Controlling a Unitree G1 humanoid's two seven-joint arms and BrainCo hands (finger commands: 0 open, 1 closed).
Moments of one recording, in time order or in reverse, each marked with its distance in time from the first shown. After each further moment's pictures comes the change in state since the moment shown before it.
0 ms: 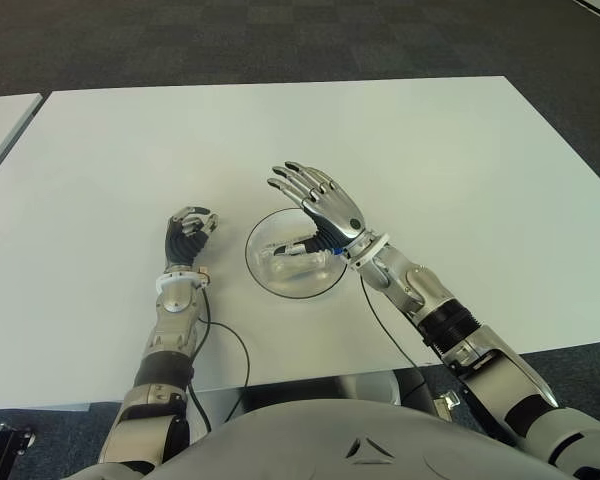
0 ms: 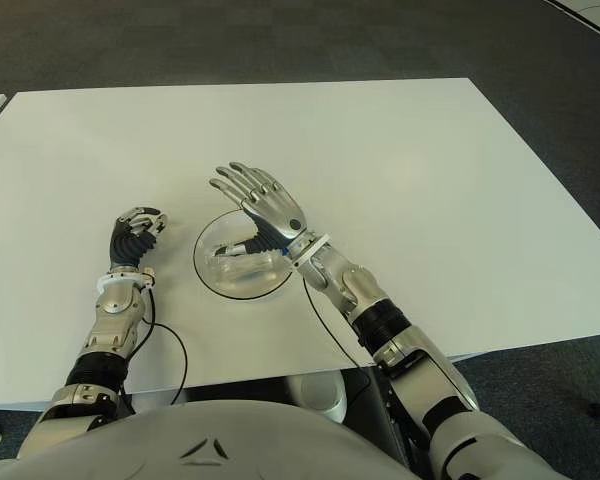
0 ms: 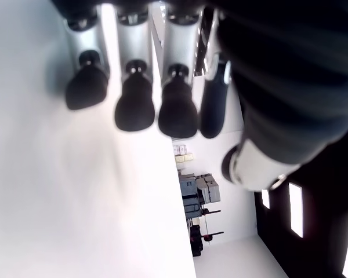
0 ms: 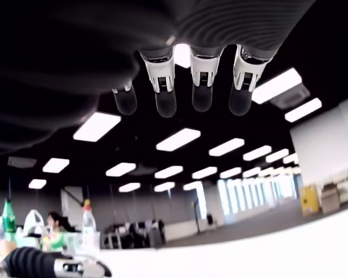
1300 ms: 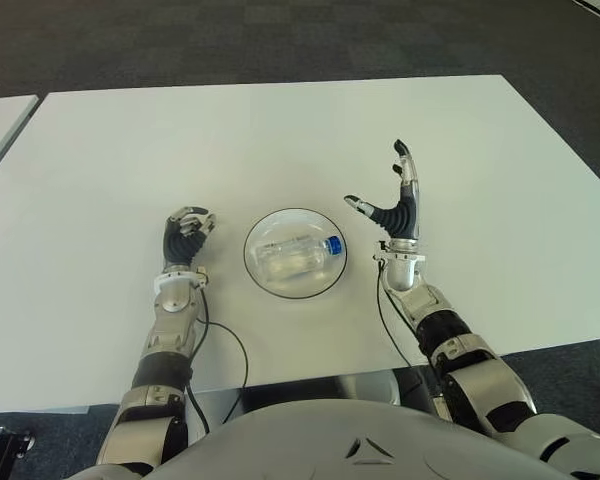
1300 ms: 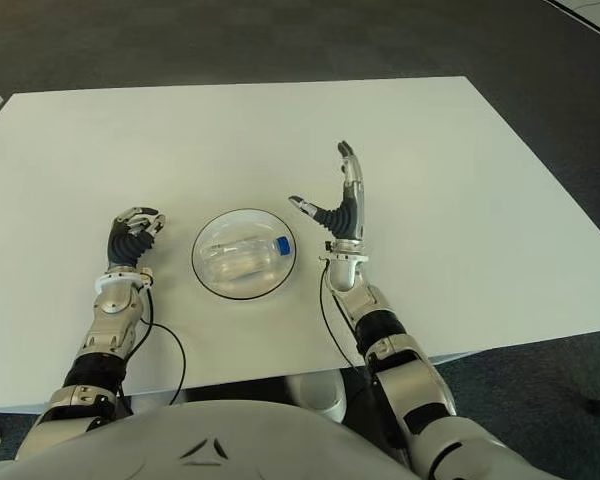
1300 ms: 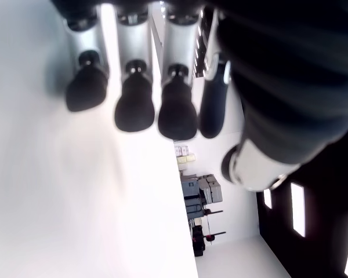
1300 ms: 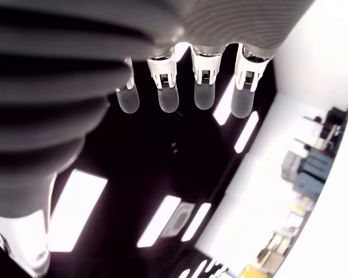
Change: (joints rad) left arm 0.006 0.004 -0.004 -0.027 -0.004 0.023 0.004; right arm 0.033 0.156 -0.359 0.433 0.629 -0.342 -0.182
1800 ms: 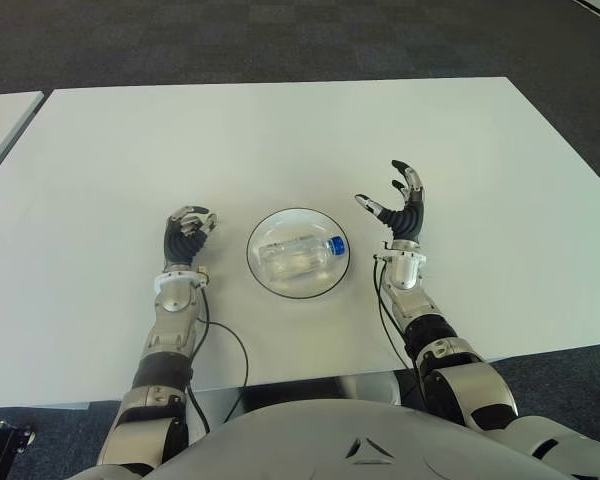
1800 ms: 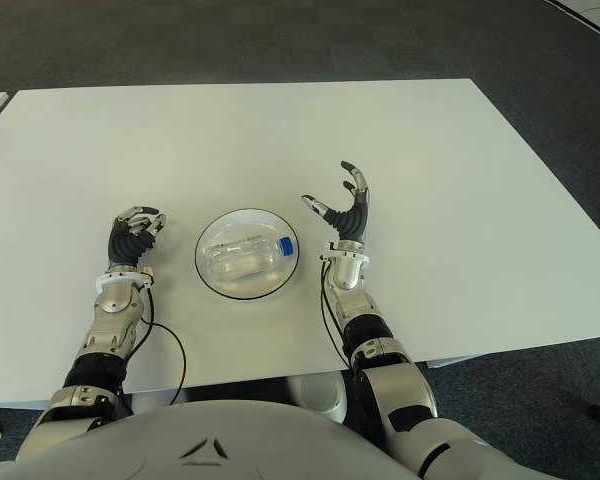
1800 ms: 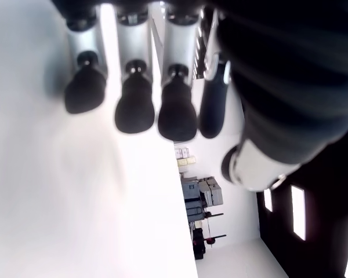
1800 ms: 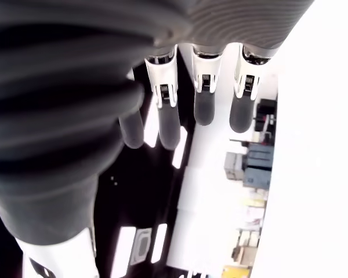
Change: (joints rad) left arm 0.006 0.000 0.000 -0.010 -0.001 0.011 0.000; right arm -0.003 0.071 -0.176 0.091 0.246 -0.018 0.282
